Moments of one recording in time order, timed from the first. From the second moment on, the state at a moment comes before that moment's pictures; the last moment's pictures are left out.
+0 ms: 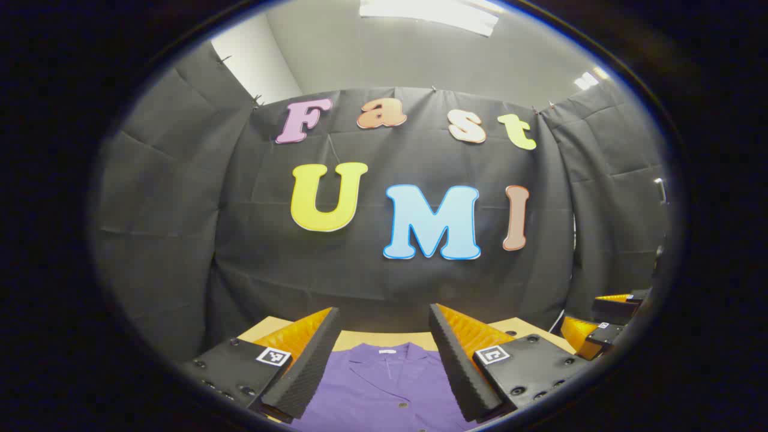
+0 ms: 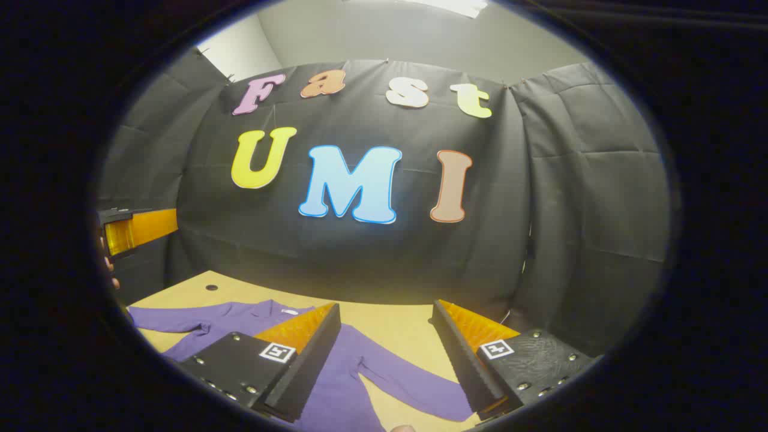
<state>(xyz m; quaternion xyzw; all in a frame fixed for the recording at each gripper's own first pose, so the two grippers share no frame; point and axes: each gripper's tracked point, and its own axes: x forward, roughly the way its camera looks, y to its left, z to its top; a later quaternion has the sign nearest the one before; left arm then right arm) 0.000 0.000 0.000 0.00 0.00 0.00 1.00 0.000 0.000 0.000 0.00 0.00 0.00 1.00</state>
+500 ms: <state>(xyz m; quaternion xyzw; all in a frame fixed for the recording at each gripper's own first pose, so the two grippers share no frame) 0.006 0.034 -0.005 0.01 0.01 0.00 1.00 0.016 0.026 -0.011 -0.01 0.02 -0.01 1.00</state>
